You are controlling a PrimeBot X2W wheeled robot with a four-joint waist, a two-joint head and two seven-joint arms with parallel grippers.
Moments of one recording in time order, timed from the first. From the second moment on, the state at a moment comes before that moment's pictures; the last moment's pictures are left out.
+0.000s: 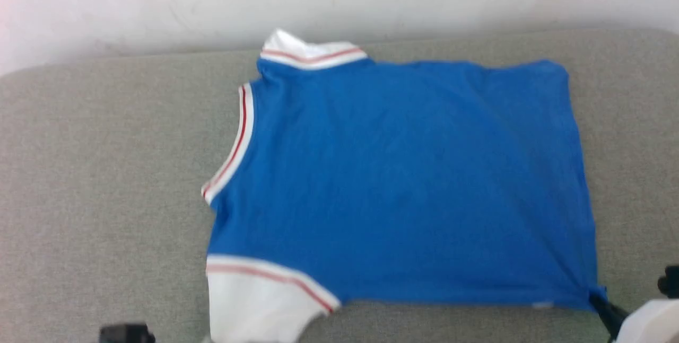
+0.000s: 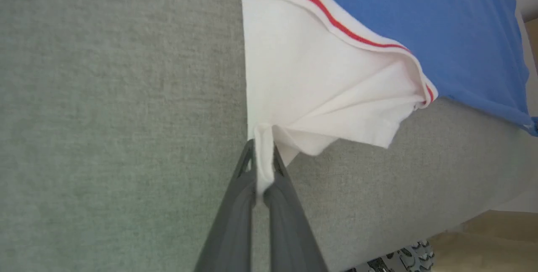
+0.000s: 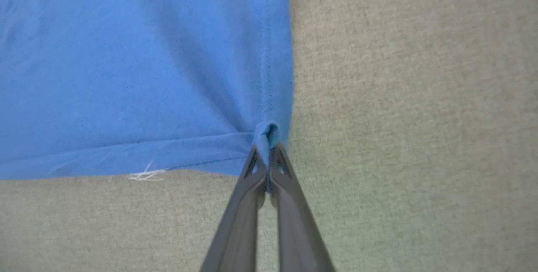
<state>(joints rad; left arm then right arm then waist) 0.33 0.43 -0.17 -0.21 -0.75 0.08 0.37 0.17 -0.20 -0.20 -0.01 0.48 0.13 0.54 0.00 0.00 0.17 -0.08</state>
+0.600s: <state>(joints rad) 0.52 0.48 -0.14 -0.34 -0.87 0.14 0.52 0.35 -0.22 -0.26 -0.06 0.51 0.13 0.71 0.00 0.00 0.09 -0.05</state>
